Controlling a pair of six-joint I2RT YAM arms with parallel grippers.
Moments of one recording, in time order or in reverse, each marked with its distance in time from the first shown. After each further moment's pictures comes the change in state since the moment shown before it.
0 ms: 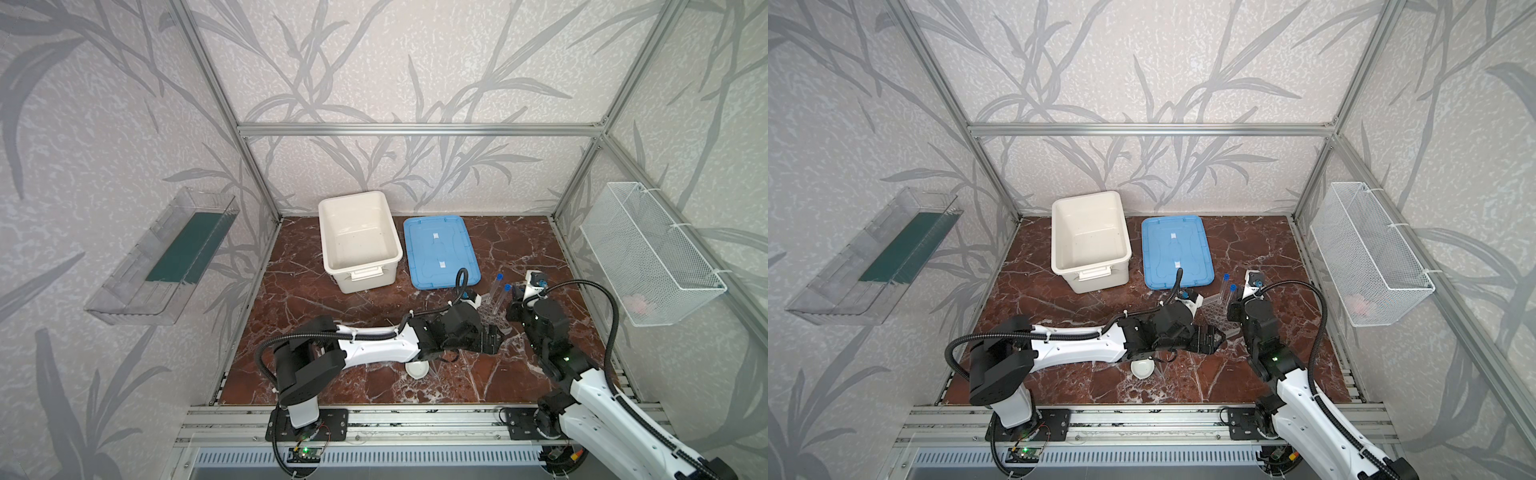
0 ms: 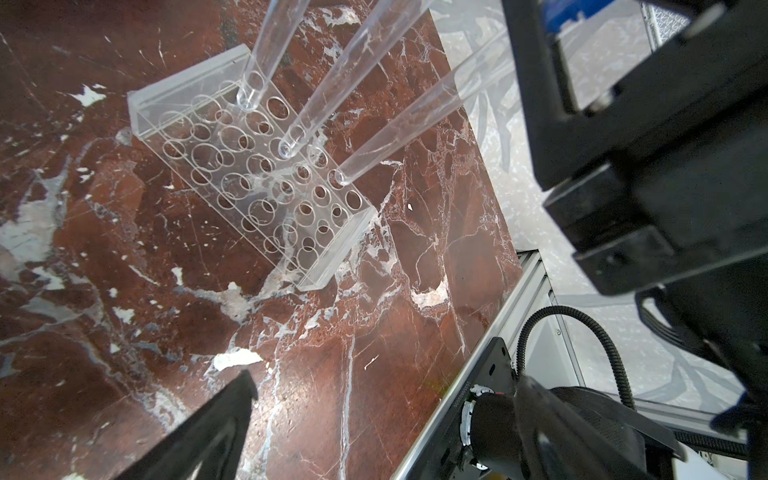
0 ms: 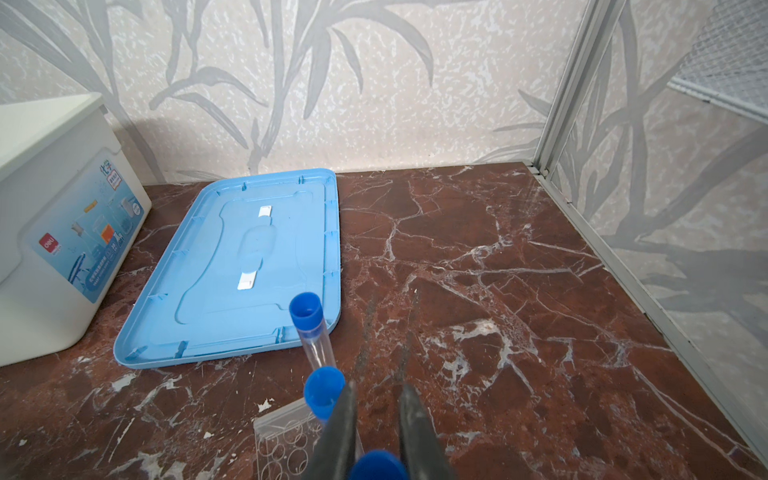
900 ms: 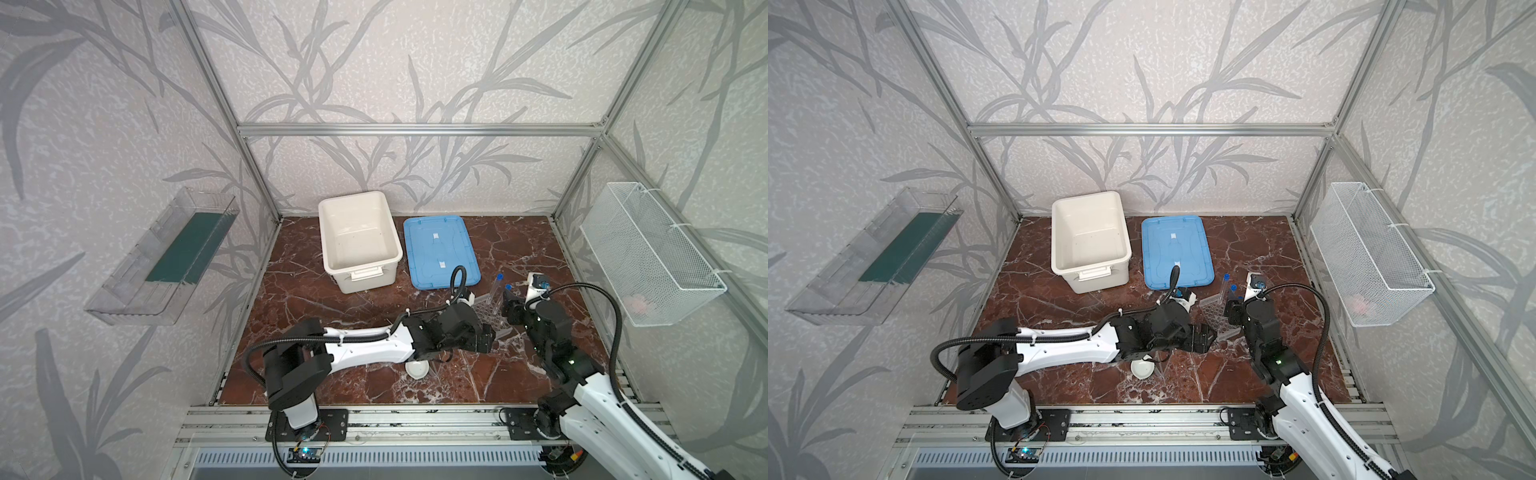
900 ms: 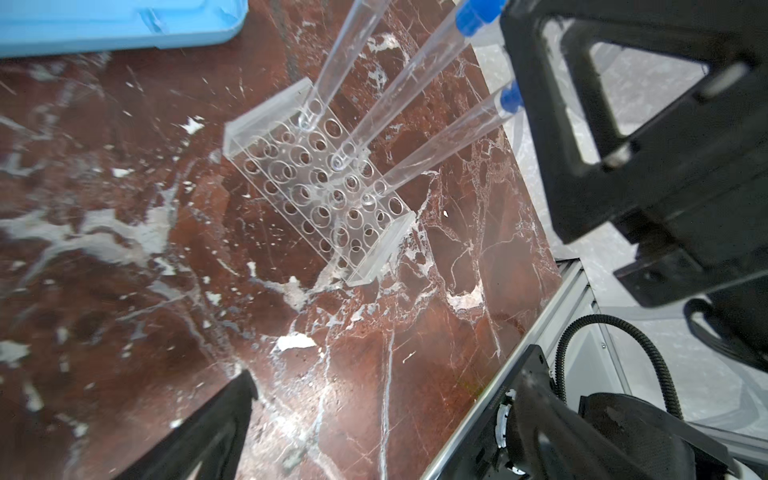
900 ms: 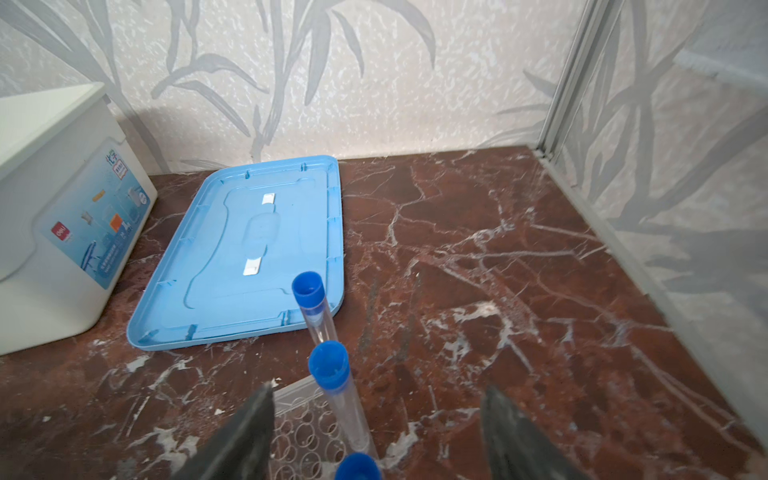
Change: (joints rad) left arm 0.010 -0.100 0.001 -0.165 -0.120 0.064; right arm 0.000 -0.085 0.049 -0.156 -0.019 0.048
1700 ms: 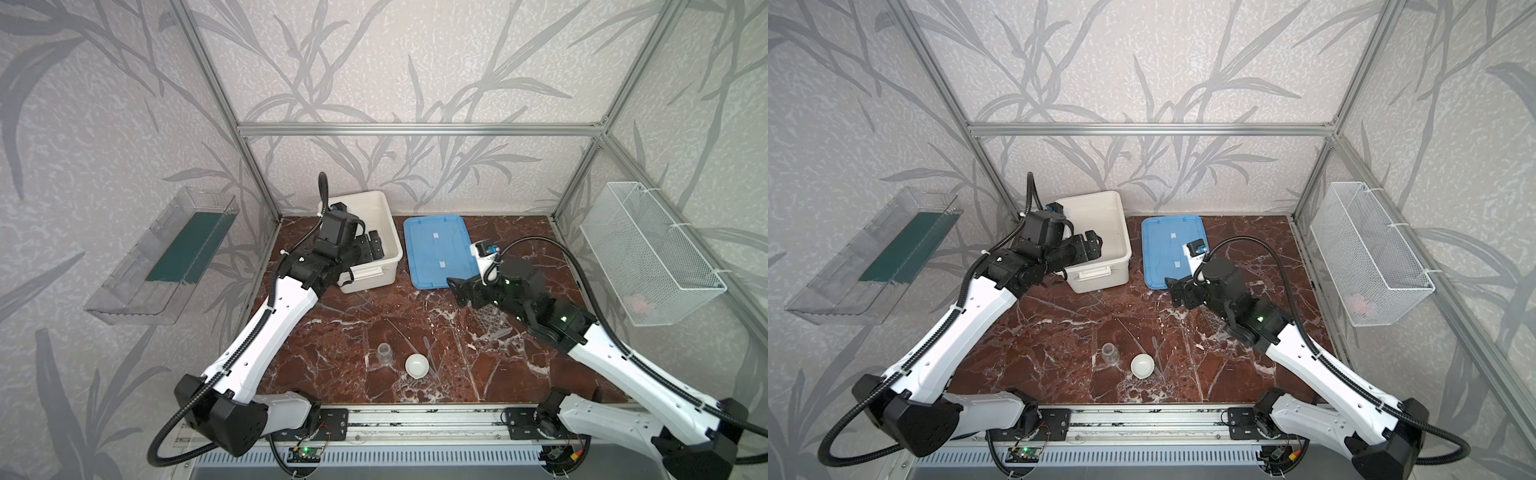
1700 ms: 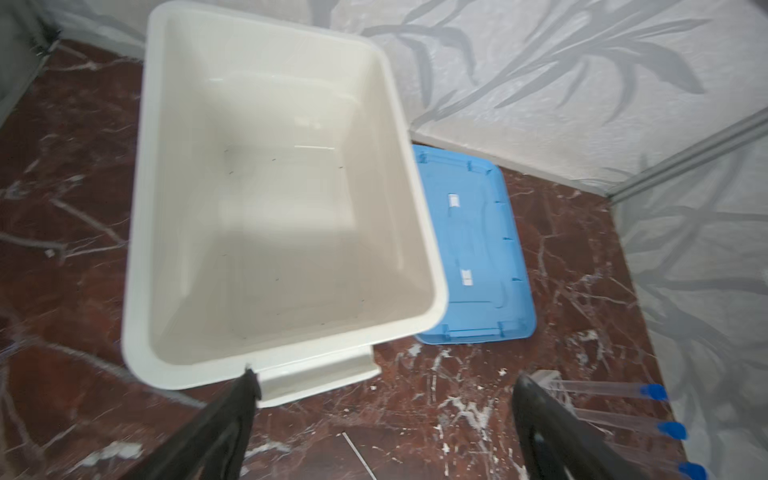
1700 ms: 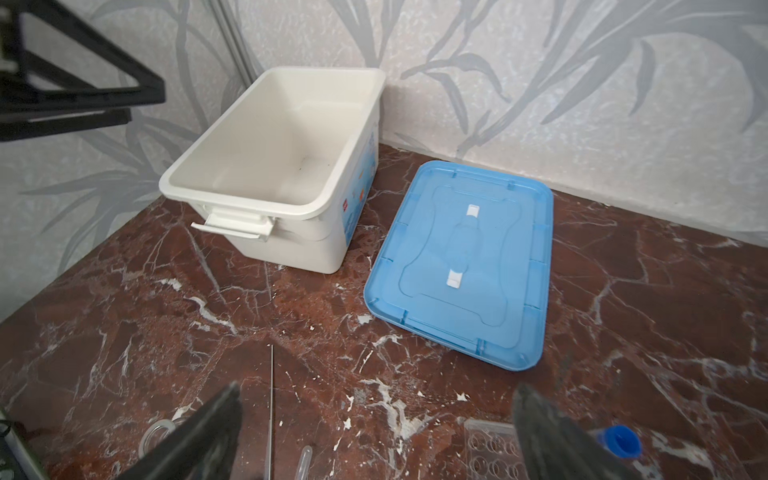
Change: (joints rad) left arm 0.804 -0.328 0.302 -0.675 -0.043 0.284; right arm 0.407 0.446 0.654 -0.349 -0.163 -0.048
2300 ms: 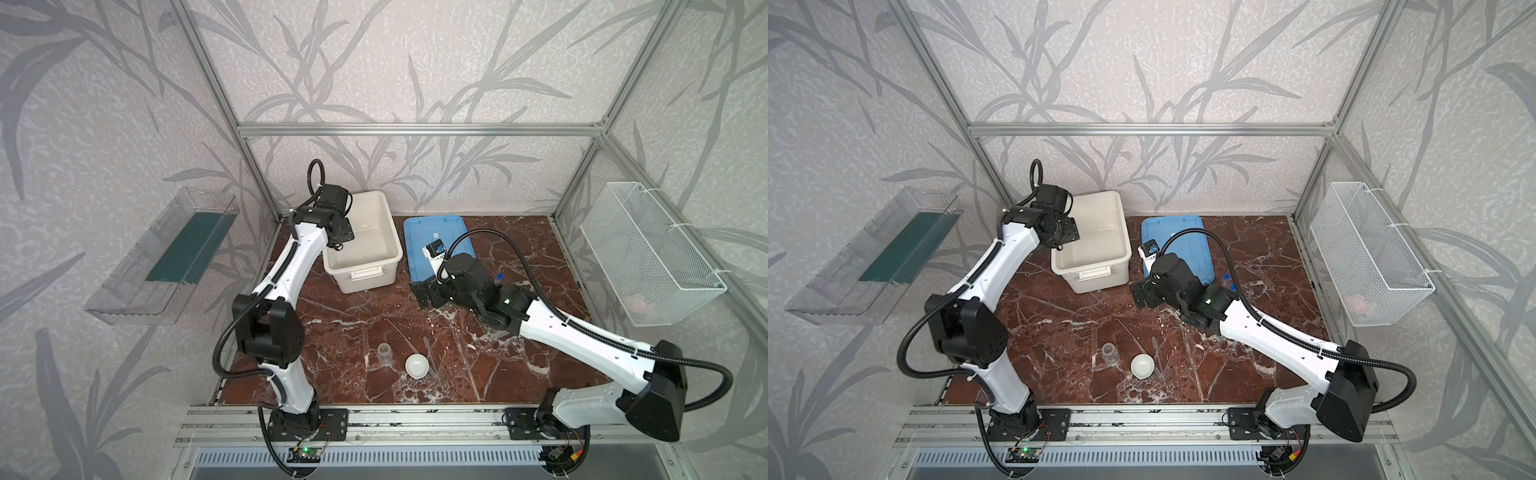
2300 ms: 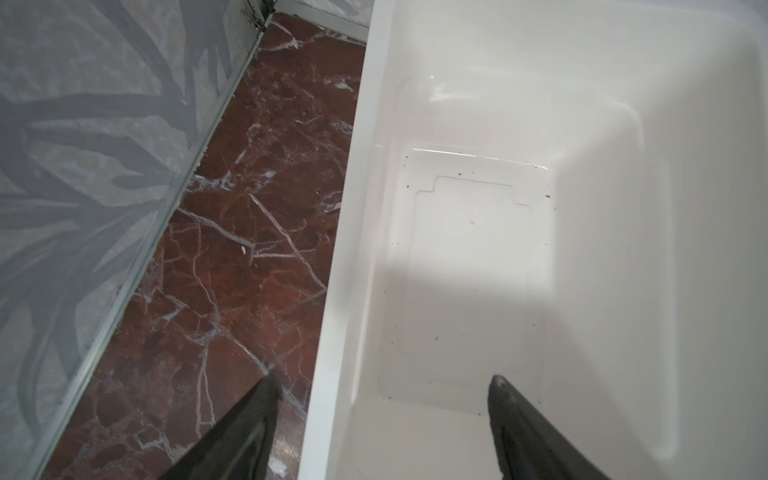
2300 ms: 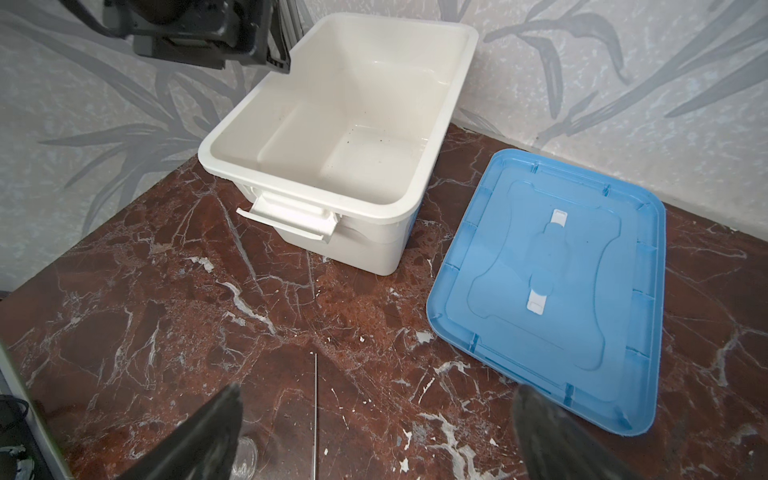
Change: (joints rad) left arm 0.187 0.492 0.375 -0.193 -0.229 0.079; right arm 0.124 0.264 0.111 0.090 0.018 0.030
